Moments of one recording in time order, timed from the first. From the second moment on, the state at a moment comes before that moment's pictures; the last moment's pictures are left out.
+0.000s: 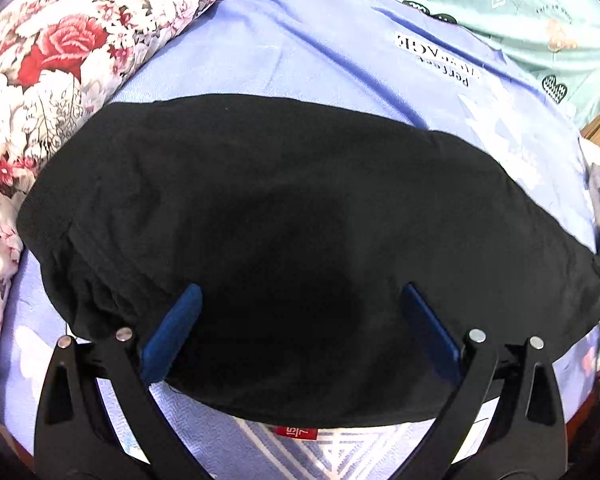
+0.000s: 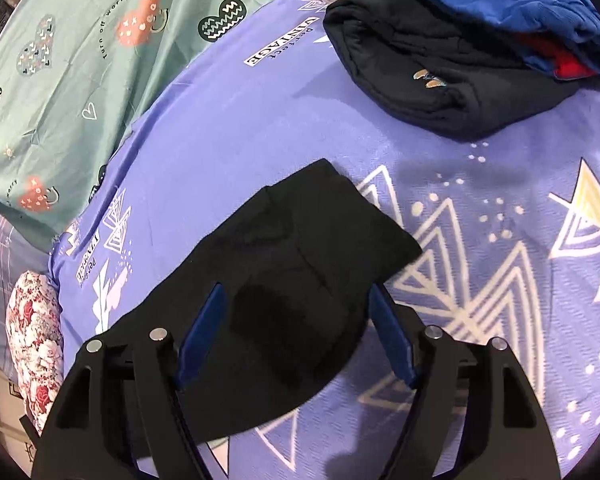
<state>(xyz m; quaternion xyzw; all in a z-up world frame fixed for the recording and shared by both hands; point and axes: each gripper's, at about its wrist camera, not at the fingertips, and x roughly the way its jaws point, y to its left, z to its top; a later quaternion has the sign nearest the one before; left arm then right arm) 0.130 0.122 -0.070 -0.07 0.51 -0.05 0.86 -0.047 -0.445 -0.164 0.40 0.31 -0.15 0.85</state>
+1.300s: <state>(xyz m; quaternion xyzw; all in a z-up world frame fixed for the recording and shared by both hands) 0.110 0.131 -0.040 -0.12 0.47 -0.10 0.87 0.068 -0.109 -0.125 0.13 0.43 0.22 0.87</state>
